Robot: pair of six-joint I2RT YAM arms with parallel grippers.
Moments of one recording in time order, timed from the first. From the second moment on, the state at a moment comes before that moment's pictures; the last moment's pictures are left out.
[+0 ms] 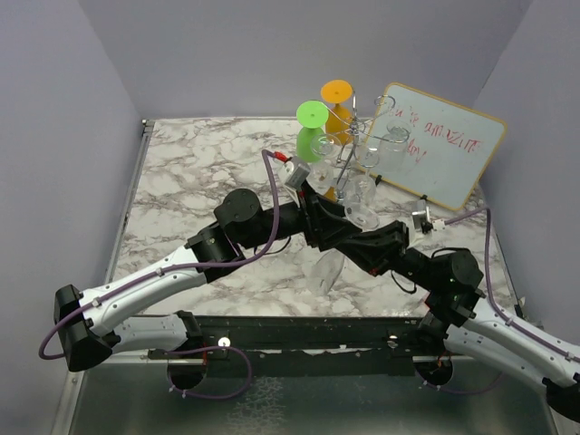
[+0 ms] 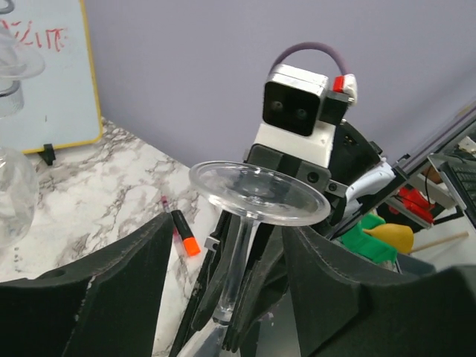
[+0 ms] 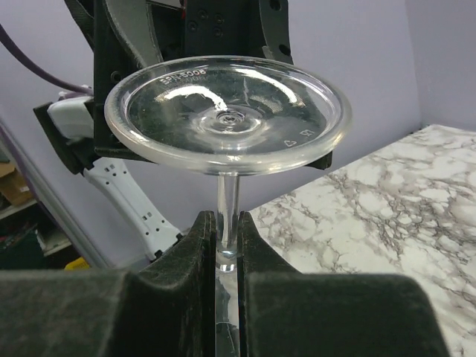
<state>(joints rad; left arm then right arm) -1.03 1.12 1.05 0.22 0.26 -0.56 0.89 0.55 0.42 0.54 -0.24 0.47</state>
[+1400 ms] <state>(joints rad) -1.02 1.03 0.94 0.36 0.42 -0.53 0.90 0.69 0.42 0.81 -0.37 0.57</state>
